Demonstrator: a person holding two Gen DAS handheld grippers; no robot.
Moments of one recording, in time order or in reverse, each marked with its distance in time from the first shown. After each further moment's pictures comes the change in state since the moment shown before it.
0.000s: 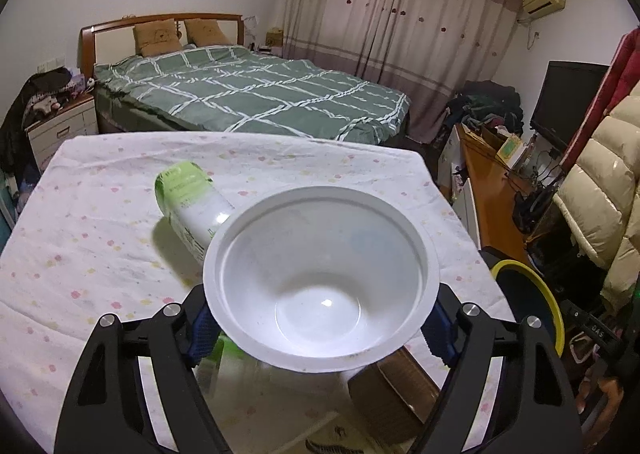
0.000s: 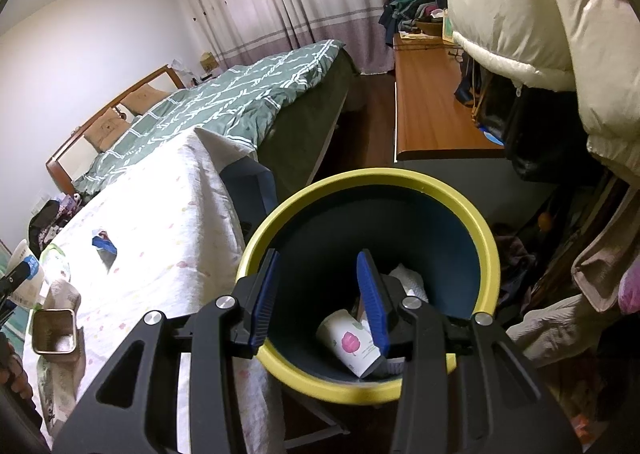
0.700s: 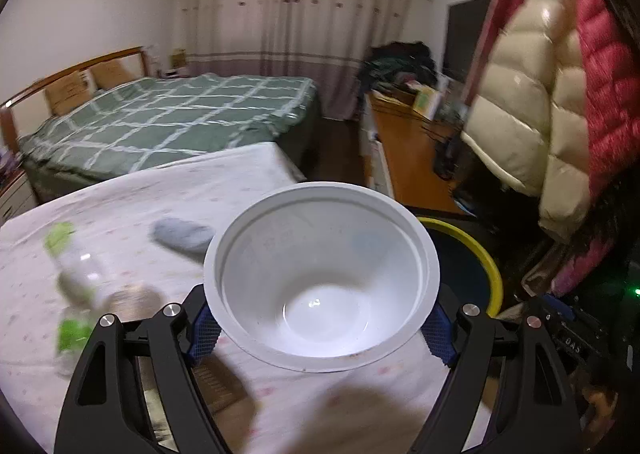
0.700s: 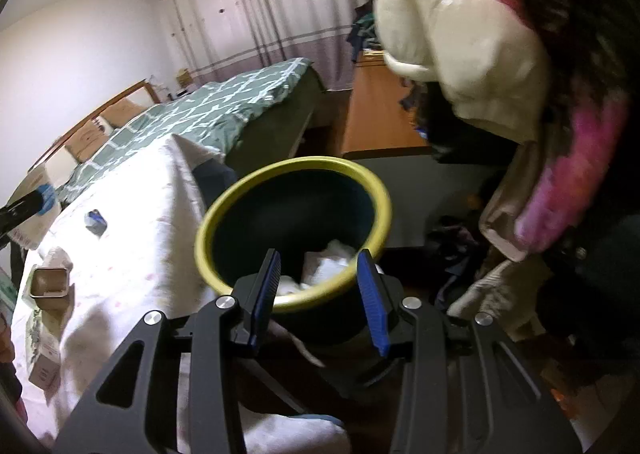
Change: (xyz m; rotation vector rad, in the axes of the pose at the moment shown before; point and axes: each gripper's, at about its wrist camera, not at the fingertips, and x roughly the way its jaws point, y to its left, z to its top) left arm -0.029 -0.175 -0.018 0.306 0.031 -0.206; right arm -0.083 -0.049 -0.056 0.023 -0.071 -0.120
